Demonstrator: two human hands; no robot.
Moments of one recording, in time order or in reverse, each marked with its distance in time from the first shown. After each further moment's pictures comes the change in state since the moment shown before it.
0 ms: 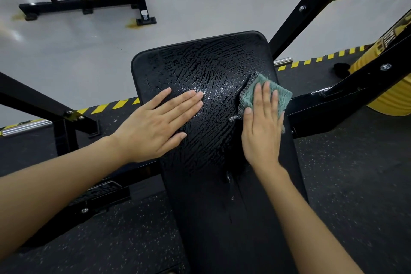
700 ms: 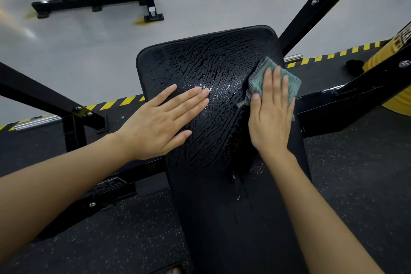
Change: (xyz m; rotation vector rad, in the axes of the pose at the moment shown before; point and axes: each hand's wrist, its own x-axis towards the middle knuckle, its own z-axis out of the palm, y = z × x) left_hand 0.000 0.000 0.001 -0.010 -0.012 -0.006; right_hand 0.024 -0.001 0.003 -0.051 0.031 -0.014
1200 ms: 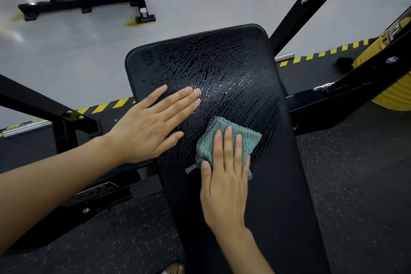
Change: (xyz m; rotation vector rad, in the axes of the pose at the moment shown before) left_hand 0.000 0.001 -0.002 0.009 0.026 0.002; right_hand -0.137 -0.042 0.026 -0.002 -0.093 -0.037
